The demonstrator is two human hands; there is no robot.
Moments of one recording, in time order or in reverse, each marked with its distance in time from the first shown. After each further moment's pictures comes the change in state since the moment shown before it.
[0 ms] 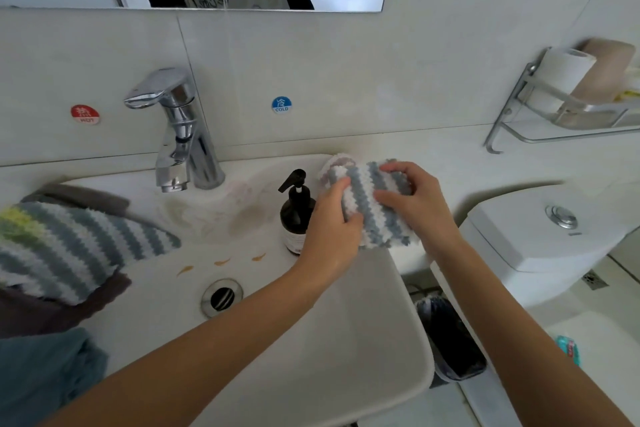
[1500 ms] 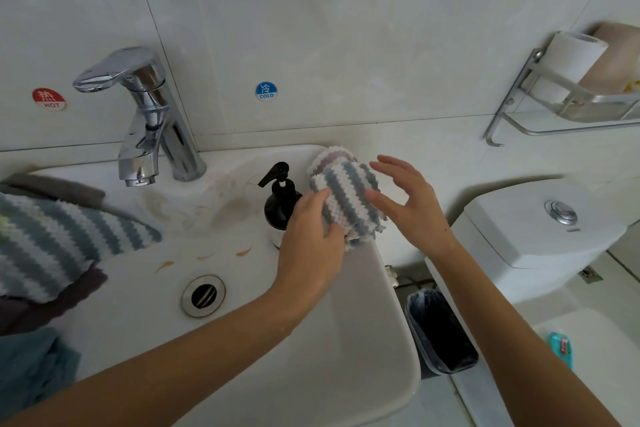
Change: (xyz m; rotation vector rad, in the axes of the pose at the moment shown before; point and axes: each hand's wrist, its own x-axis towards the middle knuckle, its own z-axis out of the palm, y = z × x) left_hand -0.008 -0.021 0.006 0.131 0.061 0.008; right_hand 0.016 0.047 -0.012 -0.274 -0.075 -0.244
